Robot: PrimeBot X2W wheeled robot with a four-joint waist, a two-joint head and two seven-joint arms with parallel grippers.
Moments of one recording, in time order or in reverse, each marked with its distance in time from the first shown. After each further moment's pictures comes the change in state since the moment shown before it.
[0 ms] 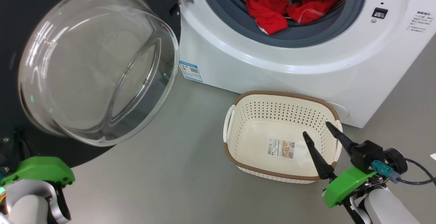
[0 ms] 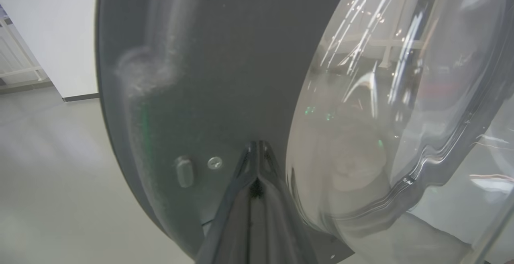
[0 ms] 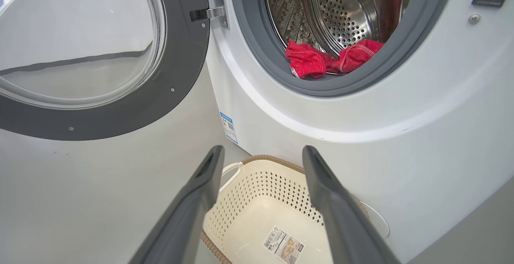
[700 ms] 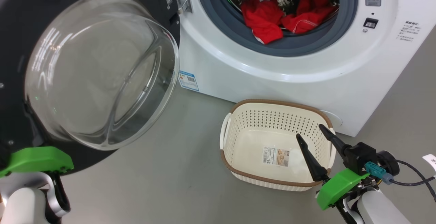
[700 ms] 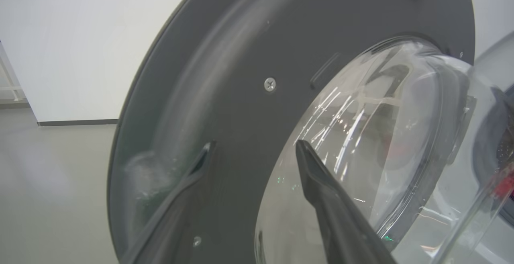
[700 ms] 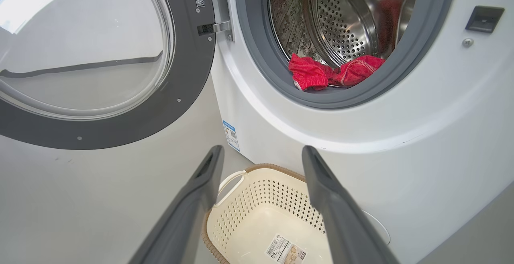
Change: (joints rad) left arm 0.005 -0.040 0.063 -0.158 0.059 -0.030 0.000; right arm 0.000 0.029 0.009 0.011 0.002 0.000 0.000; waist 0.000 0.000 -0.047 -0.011
